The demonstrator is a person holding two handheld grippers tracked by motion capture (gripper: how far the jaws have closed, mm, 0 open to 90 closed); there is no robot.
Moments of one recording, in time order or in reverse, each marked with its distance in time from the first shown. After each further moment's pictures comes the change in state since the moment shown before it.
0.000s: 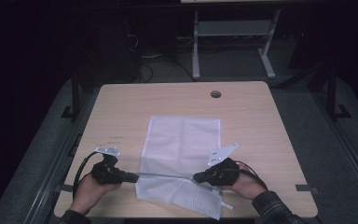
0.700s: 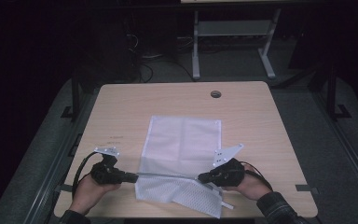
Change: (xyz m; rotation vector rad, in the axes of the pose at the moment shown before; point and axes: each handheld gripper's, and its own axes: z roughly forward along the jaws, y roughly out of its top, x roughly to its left) left arm 0.001 -0.001 -0.003 -0.006 0.018 -0.006; right arm -0.001 -0.008 -0.011 0.014 -0.016 0.005
